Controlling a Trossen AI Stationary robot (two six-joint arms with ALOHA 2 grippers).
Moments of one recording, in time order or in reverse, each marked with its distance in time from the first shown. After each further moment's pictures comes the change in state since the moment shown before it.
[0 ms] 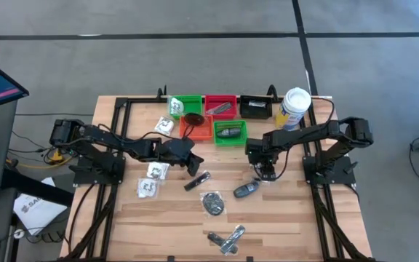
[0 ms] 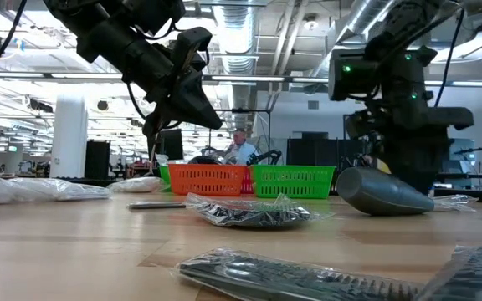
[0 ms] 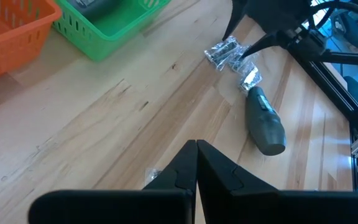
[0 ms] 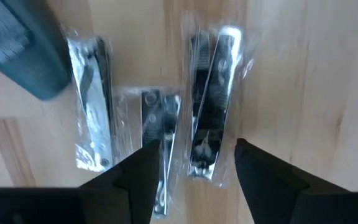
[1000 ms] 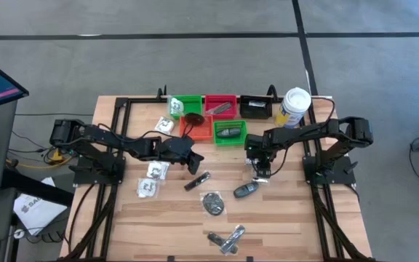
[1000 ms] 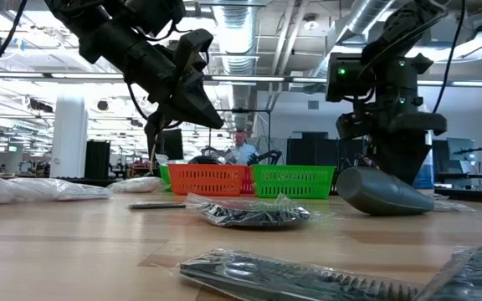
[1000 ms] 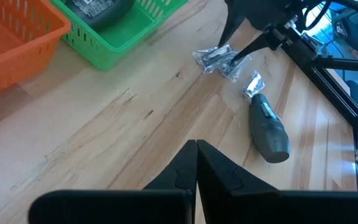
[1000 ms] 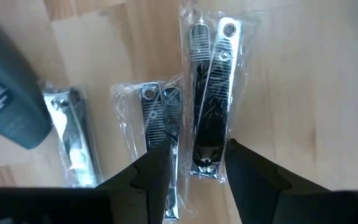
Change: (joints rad) left arm 0.017 0.000 0.000 0.010 -0.005 0.015; right arm -0.057 0.000 -0.016 0.099 0.000 0.082
